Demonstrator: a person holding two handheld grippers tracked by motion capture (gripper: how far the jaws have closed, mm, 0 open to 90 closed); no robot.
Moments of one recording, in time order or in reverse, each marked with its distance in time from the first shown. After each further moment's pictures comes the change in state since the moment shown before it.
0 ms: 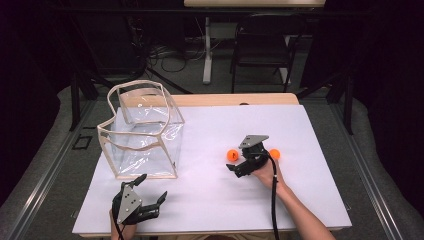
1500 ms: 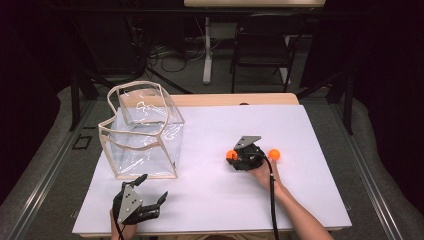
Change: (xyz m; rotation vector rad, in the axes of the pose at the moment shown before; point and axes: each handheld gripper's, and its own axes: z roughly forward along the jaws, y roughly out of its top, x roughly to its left) left arm 0.000 0.000 0.001 0.007 -0.007 0.005; right arm 0.000 -0.003 0.019 0.071 -0.058 -0.015
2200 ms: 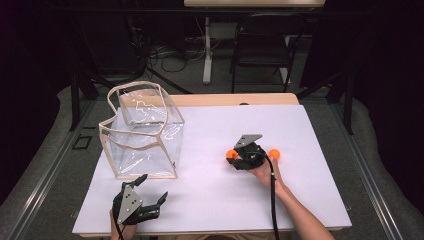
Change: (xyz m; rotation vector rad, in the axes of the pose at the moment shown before) left arm 0.000 0.000 -0.001 -0.002 0.000 0.005; right arm 0.000 0.008 -0.012 -0.004 0.023 -0.003
